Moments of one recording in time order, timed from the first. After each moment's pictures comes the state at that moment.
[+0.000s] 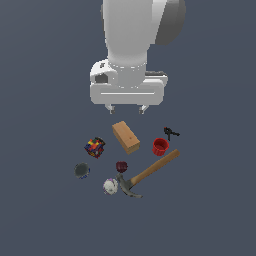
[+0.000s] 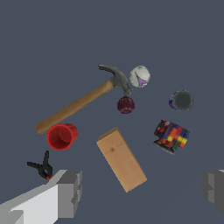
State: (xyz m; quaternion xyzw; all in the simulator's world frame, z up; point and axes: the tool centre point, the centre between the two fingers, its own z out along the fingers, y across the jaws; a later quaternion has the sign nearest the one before) arm 0.000 -0.003 0.315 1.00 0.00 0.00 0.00
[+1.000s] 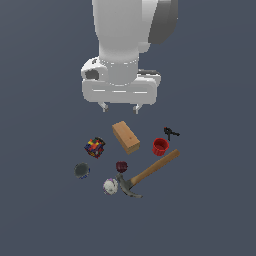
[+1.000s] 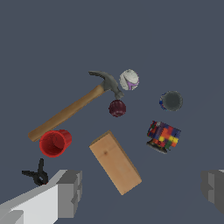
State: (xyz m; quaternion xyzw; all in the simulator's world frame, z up) arm 0.001 -0.023 0.320 1.00 -0.03 0.02 0.01
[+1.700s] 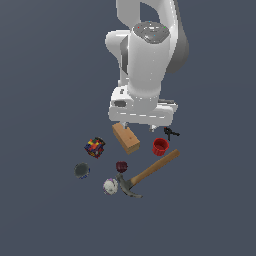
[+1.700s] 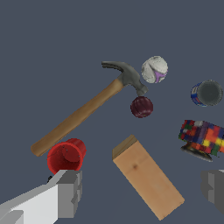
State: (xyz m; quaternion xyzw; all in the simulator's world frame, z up) arm 0.012 0.038 0.243 1.00 -0.06 0.01 0.01
